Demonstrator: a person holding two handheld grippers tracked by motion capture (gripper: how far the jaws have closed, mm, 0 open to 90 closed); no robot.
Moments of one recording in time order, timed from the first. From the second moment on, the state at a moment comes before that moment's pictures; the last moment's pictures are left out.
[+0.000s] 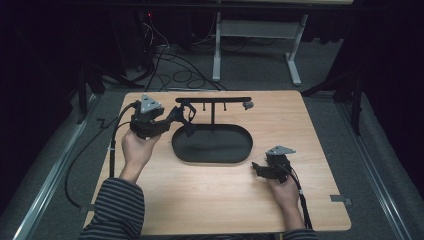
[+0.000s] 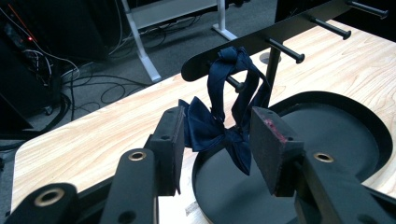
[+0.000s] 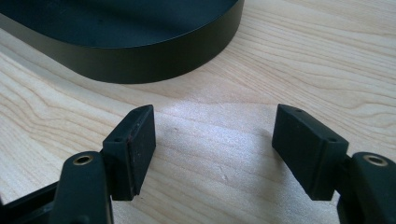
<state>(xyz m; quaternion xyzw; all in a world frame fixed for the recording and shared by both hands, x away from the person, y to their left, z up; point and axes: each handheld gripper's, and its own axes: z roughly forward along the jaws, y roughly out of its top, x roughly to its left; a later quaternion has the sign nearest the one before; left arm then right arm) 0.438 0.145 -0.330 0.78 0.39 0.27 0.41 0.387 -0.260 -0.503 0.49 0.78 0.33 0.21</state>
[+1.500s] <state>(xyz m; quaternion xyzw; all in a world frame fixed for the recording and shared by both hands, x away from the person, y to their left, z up) 0.381 0.197 -0.336 0.75 0.39 0.28 0.45 0.387 -0.260 -0.503 0.49 0.78 0.33 0.21</state>
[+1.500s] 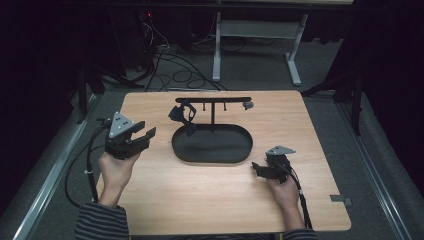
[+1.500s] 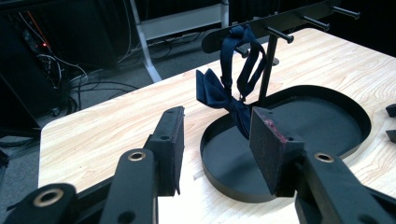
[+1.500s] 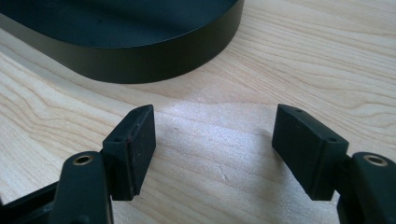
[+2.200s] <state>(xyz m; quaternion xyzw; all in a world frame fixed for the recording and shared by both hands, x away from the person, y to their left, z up) 0.357 0.222 -0.370 0.75 0.40 0.27 0.46 0.387 -0.259 -0.503 0.49 0.78 0.33 0.21</state>
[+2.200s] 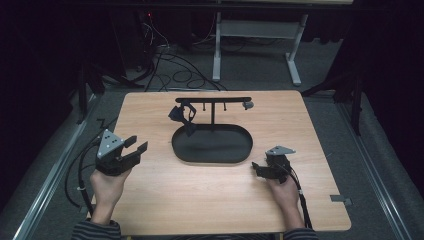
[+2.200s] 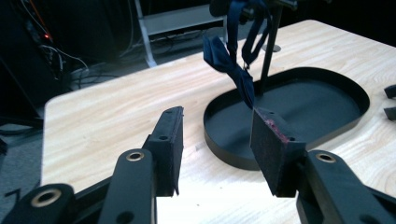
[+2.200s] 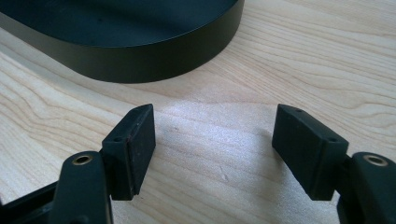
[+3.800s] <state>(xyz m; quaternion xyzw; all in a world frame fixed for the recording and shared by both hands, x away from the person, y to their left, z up) 0.392 0.193 -0.507 0.80 0.44 0.19 0.36 0.387 -0.258 -0.503 0.49 0.78 0.33 0.22</state>
